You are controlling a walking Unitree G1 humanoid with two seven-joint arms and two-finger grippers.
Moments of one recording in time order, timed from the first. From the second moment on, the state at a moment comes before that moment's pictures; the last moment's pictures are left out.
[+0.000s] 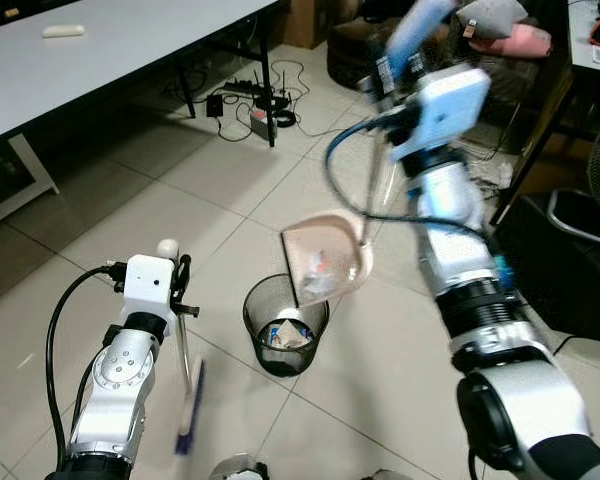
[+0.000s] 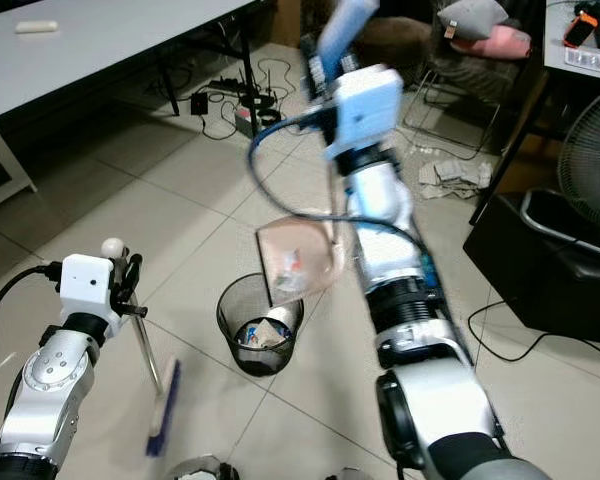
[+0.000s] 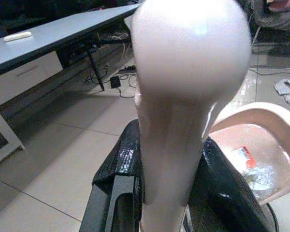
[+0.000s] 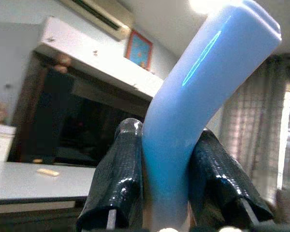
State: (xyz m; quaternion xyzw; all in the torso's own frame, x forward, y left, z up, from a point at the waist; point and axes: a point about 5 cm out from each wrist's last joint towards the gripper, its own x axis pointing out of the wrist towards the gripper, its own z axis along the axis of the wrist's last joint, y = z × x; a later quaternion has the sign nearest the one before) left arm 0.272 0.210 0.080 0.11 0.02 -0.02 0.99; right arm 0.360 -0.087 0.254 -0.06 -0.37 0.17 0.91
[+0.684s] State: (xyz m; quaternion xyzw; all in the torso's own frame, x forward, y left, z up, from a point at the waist) left arm 0.273 0.207 0.081 0.10 0.02 -0.03 0.99; right arm 0.322 -0.004 0.223 -0.10 -0.40 0.36 0.84
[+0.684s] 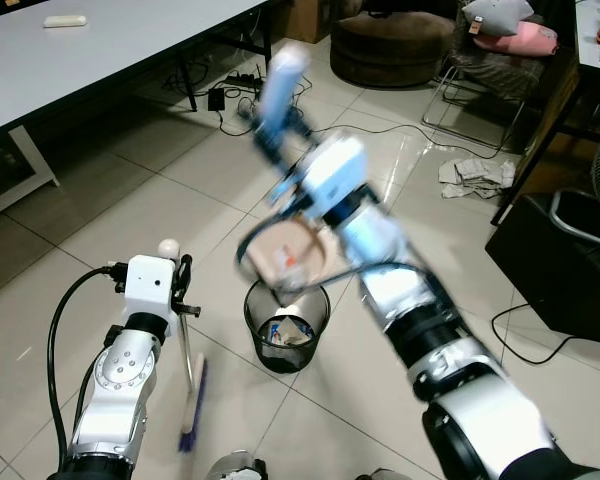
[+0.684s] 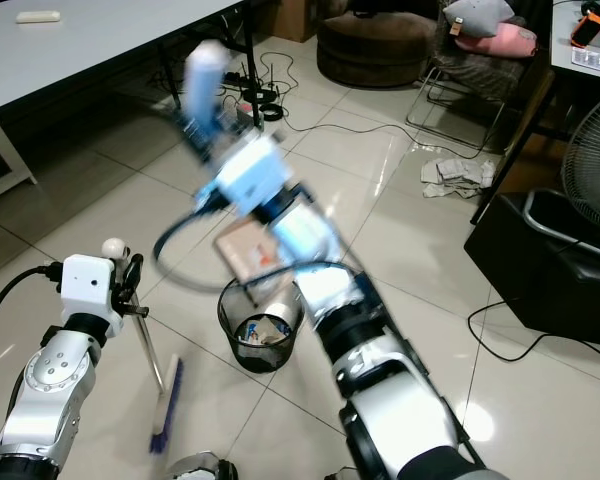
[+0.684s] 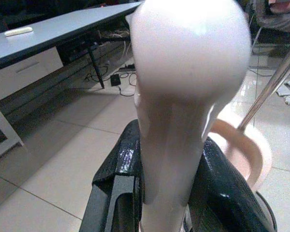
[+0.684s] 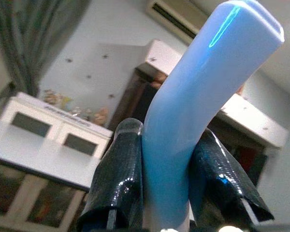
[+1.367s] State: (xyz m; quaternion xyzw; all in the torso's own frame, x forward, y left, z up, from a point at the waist) left arm 0.277 0.205 0.083 0.11 0.01 -0.02 0.99; right arm 0.347 -0.034 0.240 -0.11 -0.38 0.21 0.89
